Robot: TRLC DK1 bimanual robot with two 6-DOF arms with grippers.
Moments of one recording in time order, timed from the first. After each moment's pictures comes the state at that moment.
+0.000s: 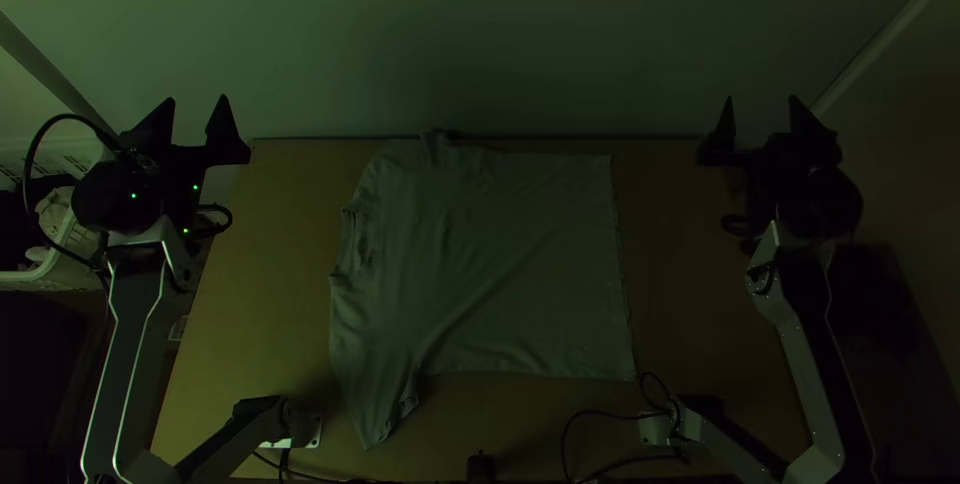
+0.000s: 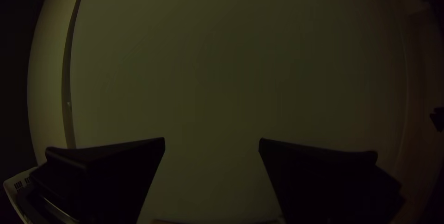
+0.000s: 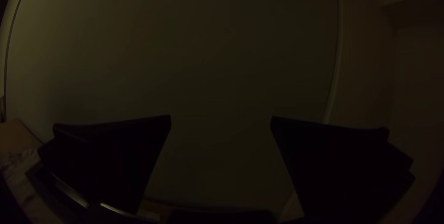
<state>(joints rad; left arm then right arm) 0.14 1.03 1.14 0.17 0.05 0.01 0.01 1.08 1.07 0.27 0.10 -0.24</state>
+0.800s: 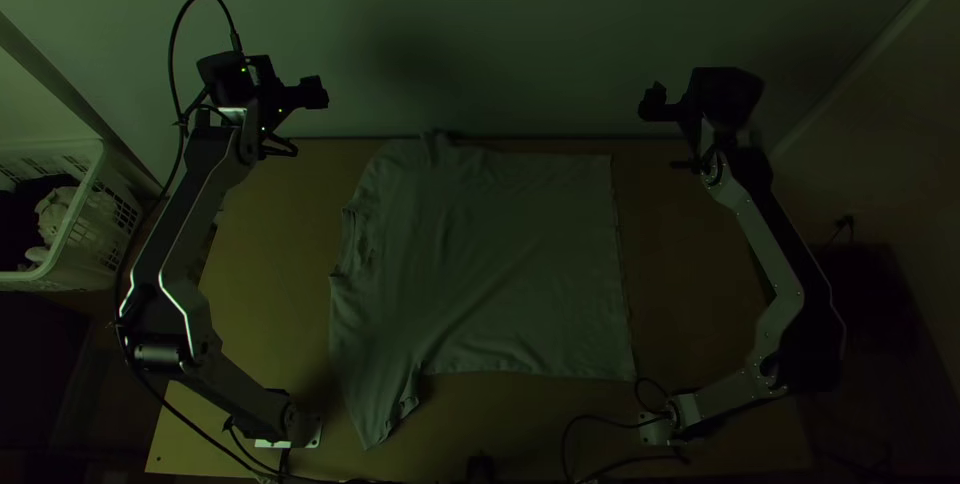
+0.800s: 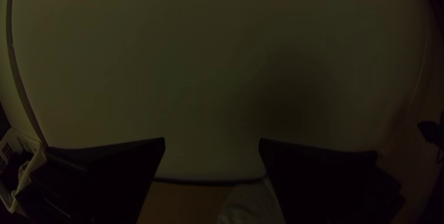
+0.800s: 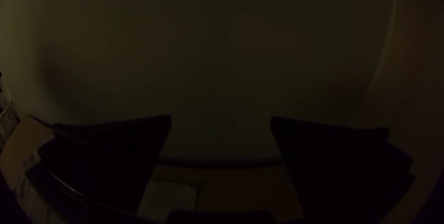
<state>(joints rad) -0.02 1.69 1.76 -0.28 -0.01 -0.06 0.09 1.65 1.57 -0.14 0.14 -0.05</state>
